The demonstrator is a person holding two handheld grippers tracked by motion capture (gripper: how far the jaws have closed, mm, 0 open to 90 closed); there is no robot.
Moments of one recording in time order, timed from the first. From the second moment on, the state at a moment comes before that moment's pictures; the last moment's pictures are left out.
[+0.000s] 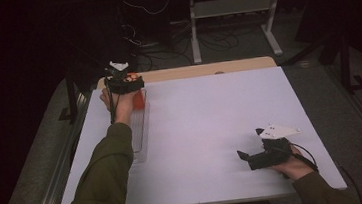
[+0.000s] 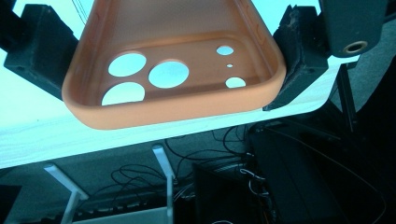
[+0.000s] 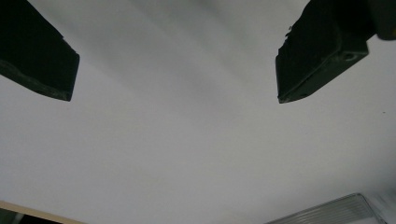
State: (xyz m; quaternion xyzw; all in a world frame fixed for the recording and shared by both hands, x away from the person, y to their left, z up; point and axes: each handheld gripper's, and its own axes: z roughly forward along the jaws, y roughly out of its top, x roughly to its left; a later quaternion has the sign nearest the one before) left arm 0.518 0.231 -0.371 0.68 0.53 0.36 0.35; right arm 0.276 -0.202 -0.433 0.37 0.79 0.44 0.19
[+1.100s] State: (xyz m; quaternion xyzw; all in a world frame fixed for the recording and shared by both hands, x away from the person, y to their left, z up) left arm 0.495 0.256 -0.346 0.70 0.50 0.29 0.41; right arm 0.275 -0.202 -0.431 0.37 0.79 0.44 0.20
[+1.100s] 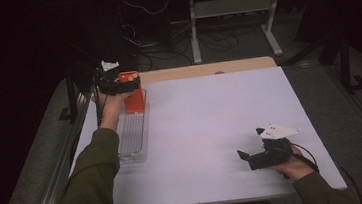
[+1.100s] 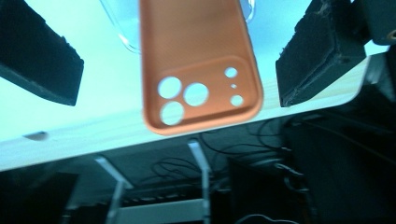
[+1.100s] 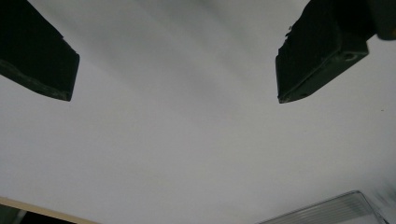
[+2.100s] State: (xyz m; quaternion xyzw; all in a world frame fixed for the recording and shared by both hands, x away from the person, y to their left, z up) left arm 0.397 0.249 -0.317 0.78 0.33 0.20 0.49; right arm 0.274 -0.201 -0.420 0.36 0.79 0.46 0.19
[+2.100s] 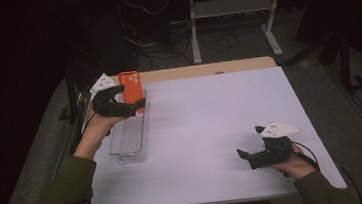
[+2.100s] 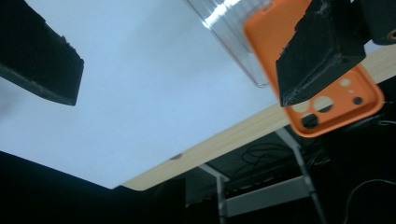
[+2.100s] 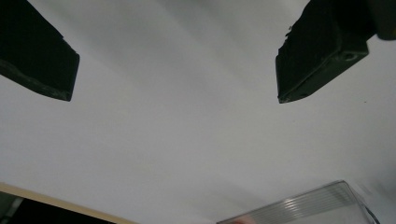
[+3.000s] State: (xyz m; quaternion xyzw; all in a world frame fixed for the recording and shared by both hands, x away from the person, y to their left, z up) left arm 0.325 0.248 -0.362 0.80 0.28 0.15 0.51; right arm 0.274 -0.201 -0.411 0.34 0.79 0.47 0.19
